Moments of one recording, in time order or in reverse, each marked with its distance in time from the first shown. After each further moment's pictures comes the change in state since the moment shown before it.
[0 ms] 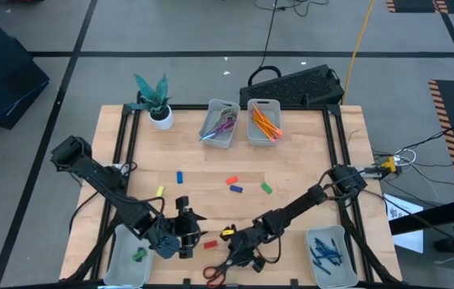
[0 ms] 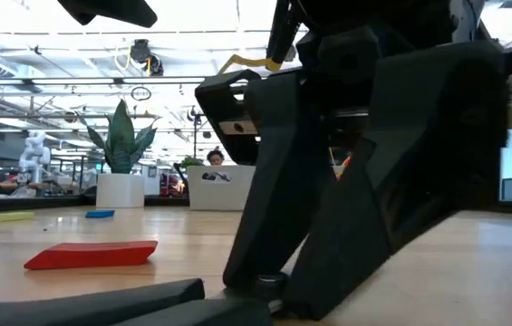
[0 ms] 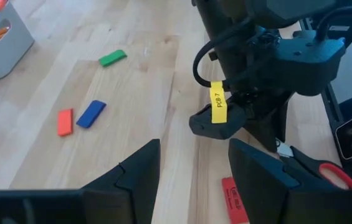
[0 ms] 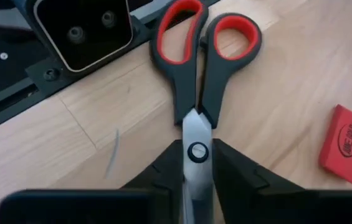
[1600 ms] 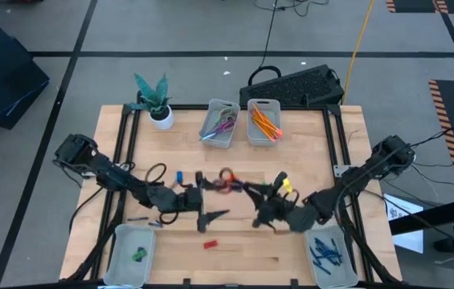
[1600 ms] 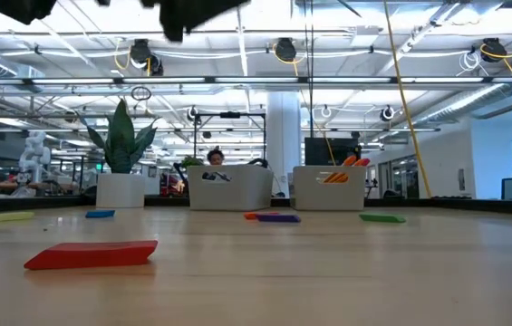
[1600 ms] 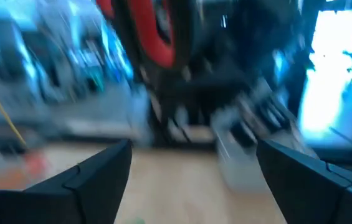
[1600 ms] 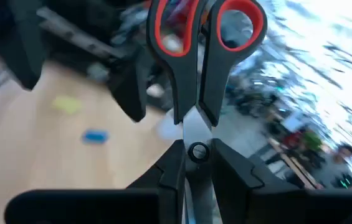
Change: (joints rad) left arm 0.266 0.010 -0.373 1.272 0.132 0.539; right arm 0.115 -0.618 -0.261 0.344 1.291 -0.148
